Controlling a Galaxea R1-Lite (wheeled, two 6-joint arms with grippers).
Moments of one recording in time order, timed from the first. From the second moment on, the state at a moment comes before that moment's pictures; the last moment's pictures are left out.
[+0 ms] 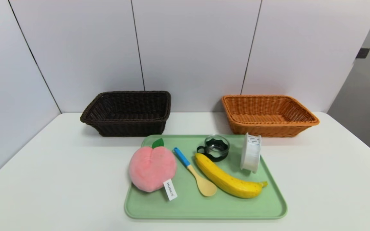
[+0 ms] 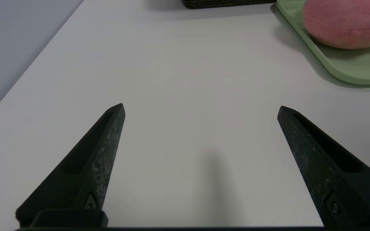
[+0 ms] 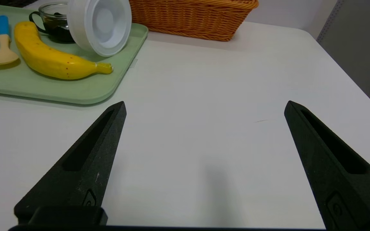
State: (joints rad) left arm 0.00 0.00 -0.03 0.09 -0.02 0.04; right arm 0.01 0.00 0.00 0.01 0.05 -0.12
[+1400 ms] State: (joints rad) left arm 0.00 0.04 -0.19 0.20 -0.03 0.02; right arm 0.01 0.04 -0.05 0.01 0.05 -0.09
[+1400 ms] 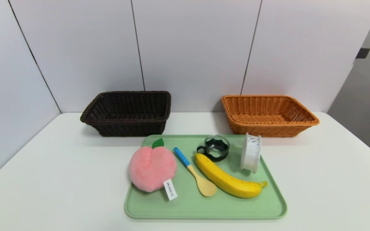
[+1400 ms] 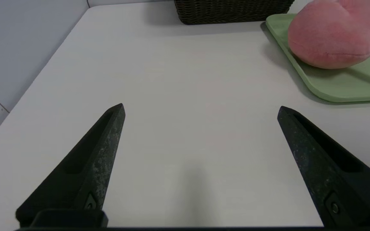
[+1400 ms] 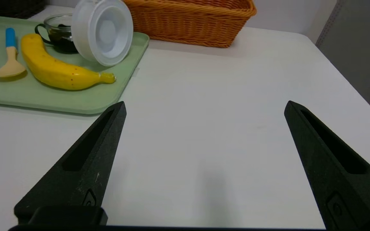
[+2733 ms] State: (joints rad) left arm -0.08 1.01 -1.11 0.39 -0.07 -0.11; right arm 0.52 1.35 -1.45 0.61 -0.10 0.58
